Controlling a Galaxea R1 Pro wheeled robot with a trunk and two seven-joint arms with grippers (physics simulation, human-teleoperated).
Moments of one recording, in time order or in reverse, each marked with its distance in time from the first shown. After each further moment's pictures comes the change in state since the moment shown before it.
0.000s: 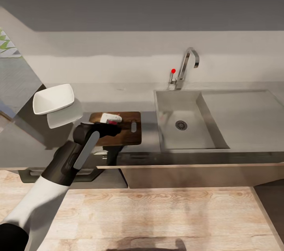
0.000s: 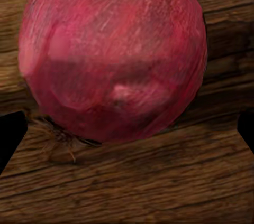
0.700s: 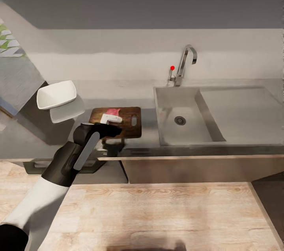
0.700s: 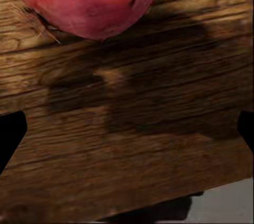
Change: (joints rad) left arm 0.006 0.001 -0.002 -0.001 0.000 0.000 0.000; right arm 0.000 0.000 0.000 -0.001 0.000 0.000 0.000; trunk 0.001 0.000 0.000
